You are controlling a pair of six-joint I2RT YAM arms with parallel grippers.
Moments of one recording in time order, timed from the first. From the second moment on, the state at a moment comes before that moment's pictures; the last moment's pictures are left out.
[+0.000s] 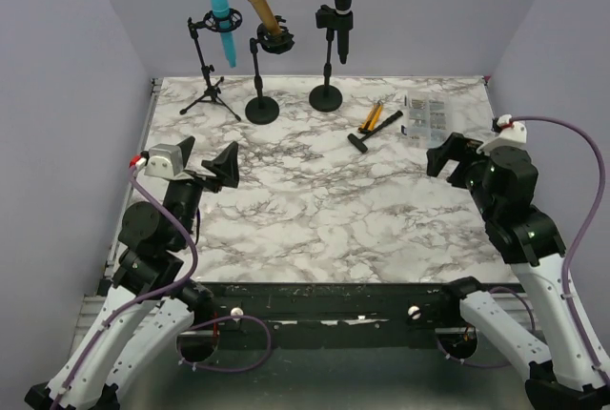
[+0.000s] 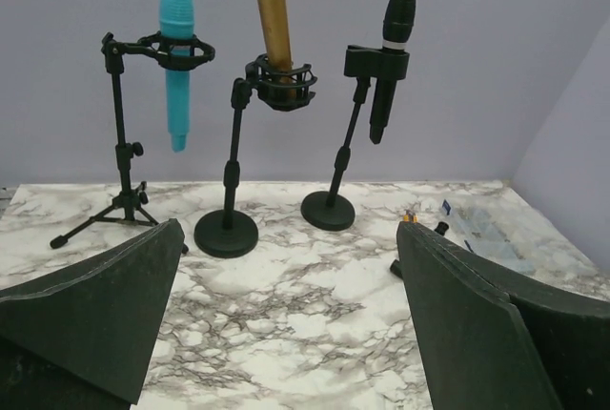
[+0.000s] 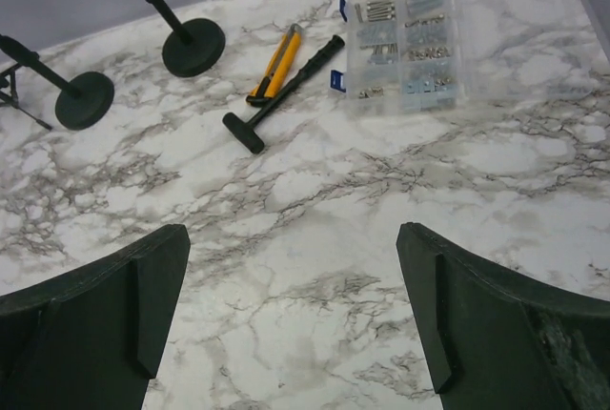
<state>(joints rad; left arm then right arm) -0.52 0.46 0.71 0.04 -0.28 -0.13 0.29 0.70 1.01 -0.59 0.27 0.34</state>
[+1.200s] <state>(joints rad) -0.45 0.73 0.85 0.05 -0.04 -0.15 0.29 1.32 0.81 0.06 -0.23 0.49</state>
